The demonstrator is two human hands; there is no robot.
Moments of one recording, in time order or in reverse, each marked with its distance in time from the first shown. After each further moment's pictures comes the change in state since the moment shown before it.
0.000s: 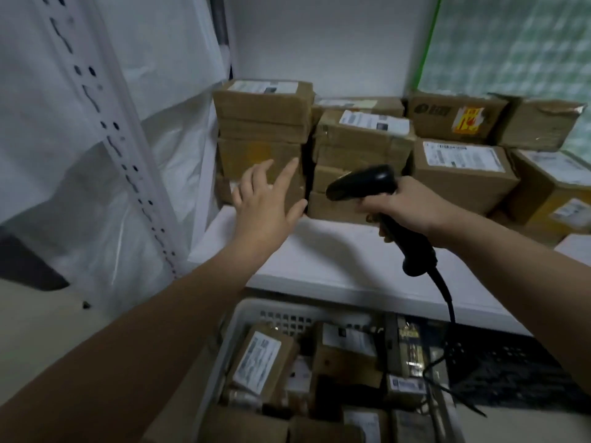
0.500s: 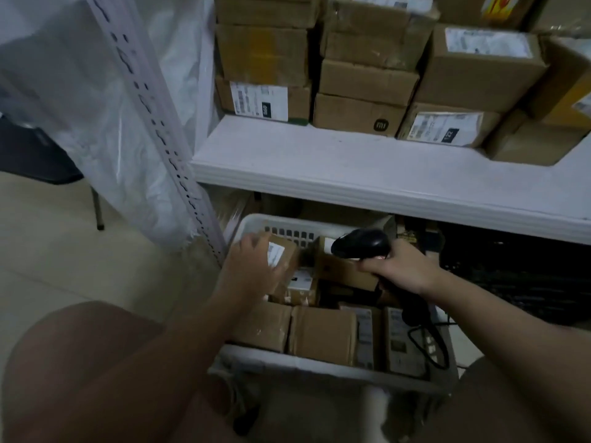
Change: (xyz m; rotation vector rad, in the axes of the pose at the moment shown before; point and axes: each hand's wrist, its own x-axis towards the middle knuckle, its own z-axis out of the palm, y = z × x) left_hand -0.231 -0.054 0.084 0.018 -0.453 -0.190; right_hand -0.118 0.163 0.107 -0.103 -0.159 0.228
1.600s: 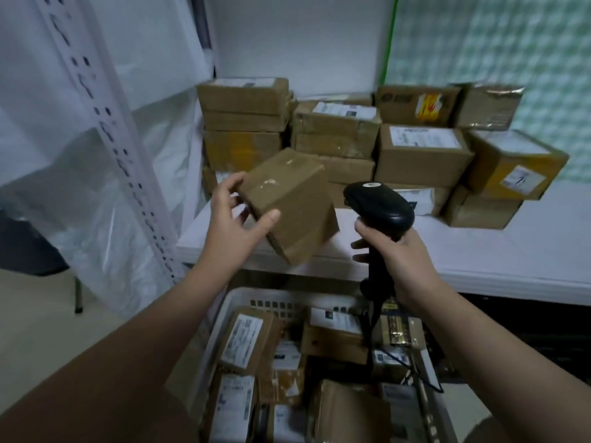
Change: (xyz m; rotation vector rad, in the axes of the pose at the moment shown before) left_hand 0.072 0.075 -0.148 -0.967 0.396 0.324; right_hand -0.006 -0.077 -0.058 0.705 0.408 -0.383
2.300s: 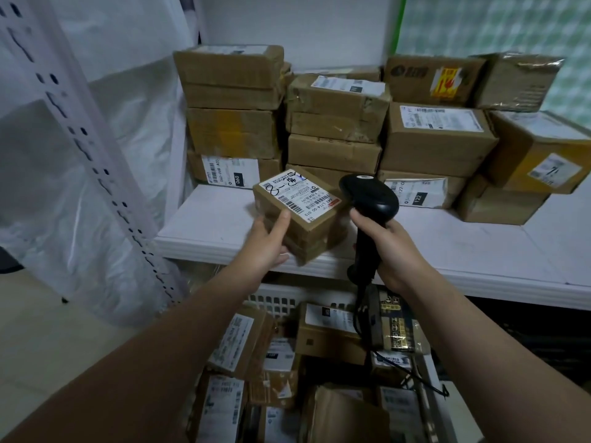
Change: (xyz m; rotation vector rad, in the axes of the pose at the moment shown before) left_hand 0.010 -0.048 0.063 -0.098 -0.166 -0.722; right_hand 0.061 0.039 -0.001 0.122 -0.005 0.258
